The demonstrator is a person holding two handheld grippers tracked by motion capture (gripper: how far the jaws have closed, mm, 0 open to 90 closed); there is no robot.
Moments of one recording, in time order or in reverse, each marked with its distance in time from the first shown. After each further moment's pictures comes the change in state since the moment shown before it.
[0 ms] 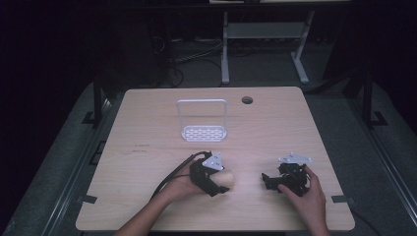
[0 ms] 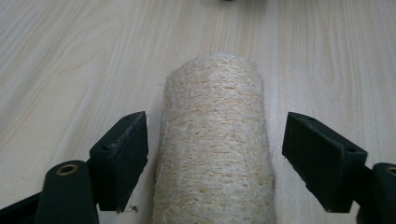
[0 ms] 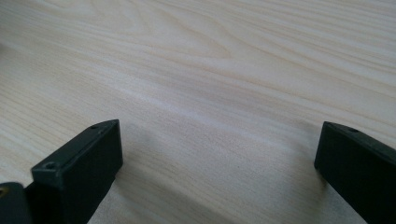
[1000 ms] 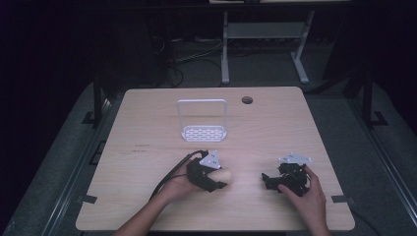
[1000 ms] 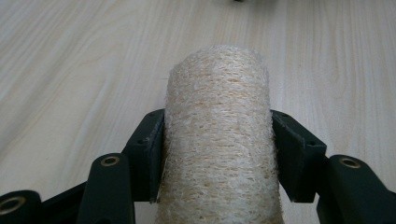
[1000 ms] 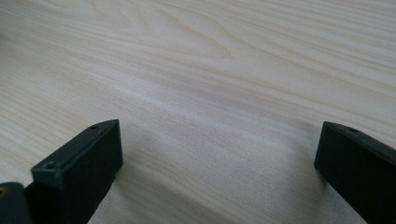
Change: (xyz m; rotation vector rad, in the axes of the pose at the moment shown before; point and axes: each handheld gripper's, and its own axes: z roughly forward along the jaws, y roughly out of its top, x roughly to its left) left arm 0.001 -0.002 -0.011 -0.002 0.040 -0.036; right arm 0.000 0.000 0.000 0.000 0.000 0.000
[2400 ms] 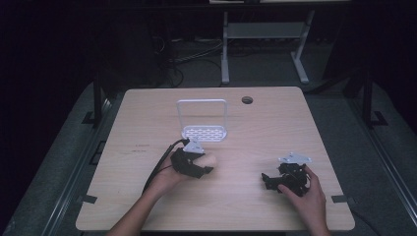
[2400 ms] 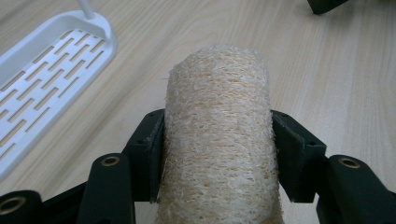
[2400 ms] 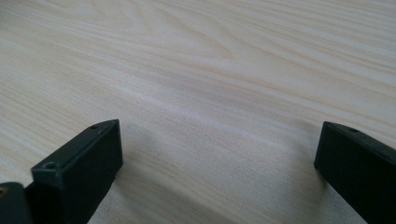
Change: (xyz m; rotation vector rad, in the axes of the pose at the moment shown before) left arm 0.029 -0.015 -0.036 -0.030 0.158 -0.152; right arm 0.000 0.000 0.000 0.001 0.002 -0.002
